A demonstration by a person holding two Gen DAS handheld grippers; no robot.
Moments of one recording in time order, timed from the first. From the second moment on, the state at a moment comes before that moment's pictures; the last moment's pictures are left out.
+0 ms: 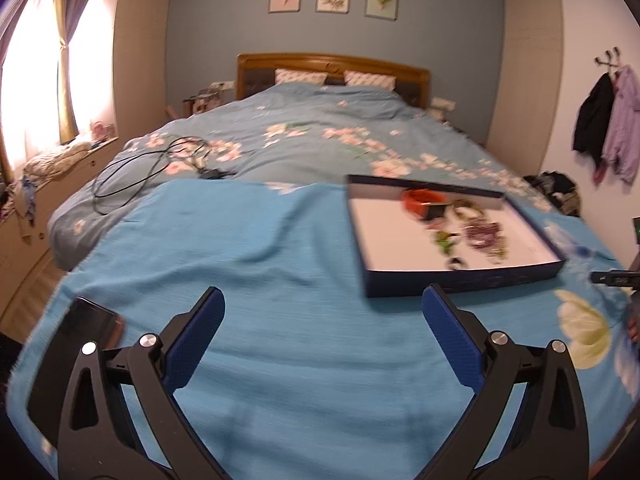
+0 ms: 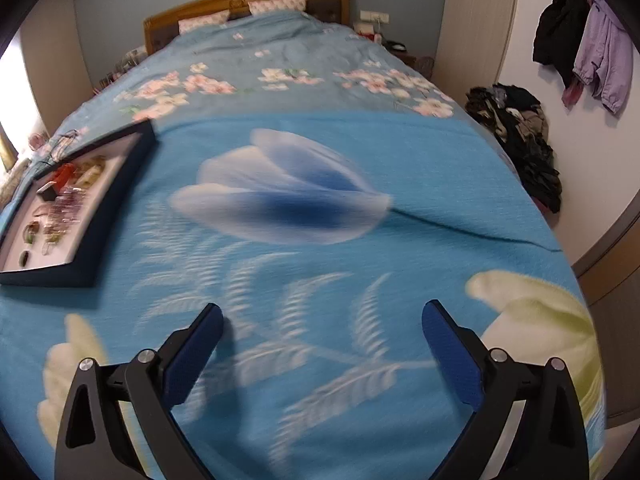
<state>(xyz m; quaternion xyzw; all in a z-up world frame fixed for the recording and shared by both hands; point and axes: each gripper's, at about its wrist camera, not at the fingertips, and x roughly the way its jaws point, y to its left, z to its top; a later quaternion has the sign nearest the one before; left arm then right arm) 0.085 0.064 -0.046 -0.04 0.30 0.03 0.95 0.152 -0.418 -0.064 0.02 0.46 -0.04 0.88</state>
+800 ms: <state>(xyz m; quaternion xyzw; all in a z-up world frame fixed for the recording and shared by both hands) 0.196 0.138 -0.100 -0.02 0.46 0.07 0.89 0.171 -0.432 -0.065 0.02 0.47 -0.03 0.88</state>
